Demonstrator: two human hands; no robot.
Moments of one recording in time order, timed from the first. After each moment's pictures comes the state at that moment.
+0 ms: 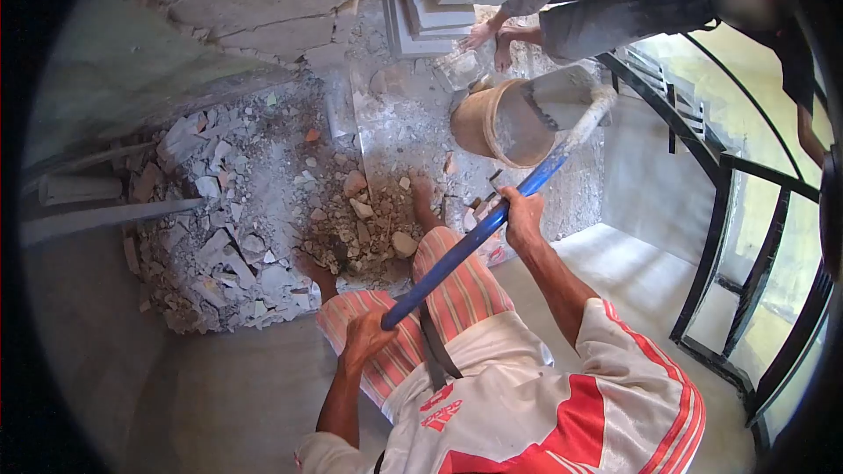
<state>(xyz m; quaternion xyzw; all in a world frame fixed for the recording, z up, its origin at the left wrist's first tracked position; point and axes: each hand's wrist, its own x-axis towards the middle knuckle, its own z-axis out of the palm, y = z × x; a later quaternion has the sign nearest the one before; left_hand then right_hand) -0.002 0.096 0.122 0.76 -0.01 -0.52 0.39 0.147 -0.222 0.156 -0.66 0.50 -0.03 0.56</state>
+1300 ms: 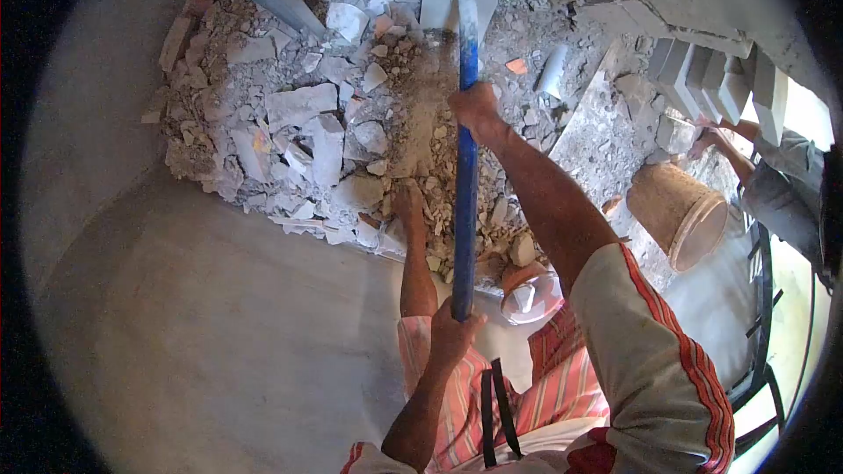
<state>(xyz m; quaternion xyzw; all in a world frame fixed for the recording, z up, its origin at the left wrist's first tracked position) -0.096 0.187 -0.039 0.37 0.57 -0.29 0.67 0.175 0.198 -0.317 -0.86 -0.09 0.40 0.29</state>
